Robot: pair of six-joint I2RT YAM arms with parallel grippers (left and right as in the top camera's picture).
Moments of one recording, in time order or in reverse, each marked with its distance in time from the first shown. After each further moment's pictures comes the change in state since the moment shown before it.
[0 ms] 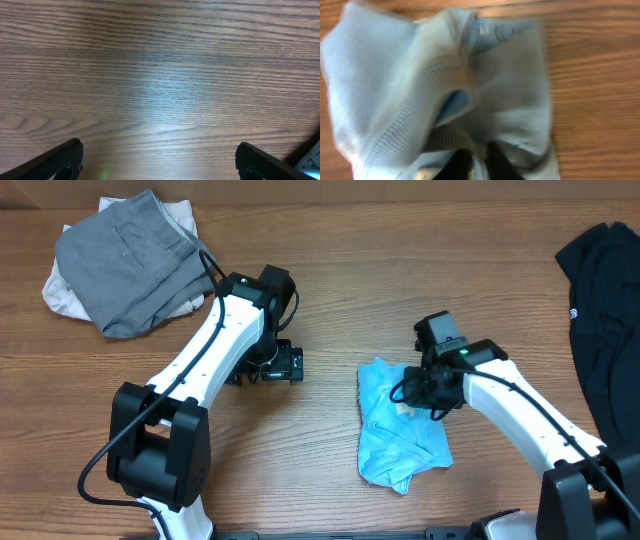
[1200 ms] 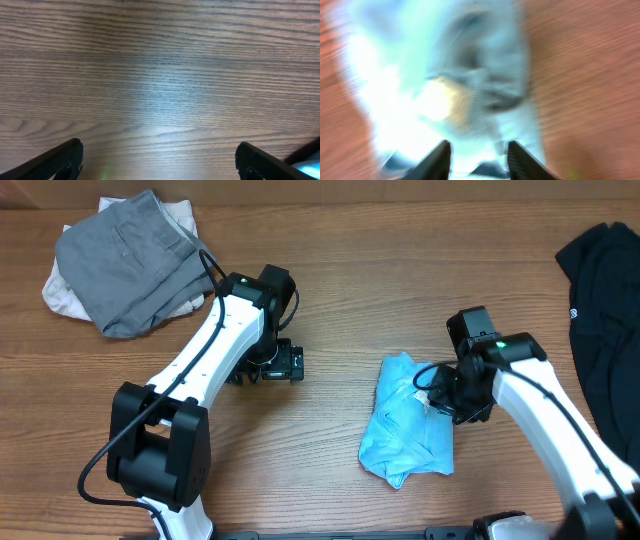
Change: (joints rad) left arm 0.000 0.000 0.000 0.011 0.000 0.000; right arm -0.071 -0.135 0.077 -0.261 -0.031 0.169
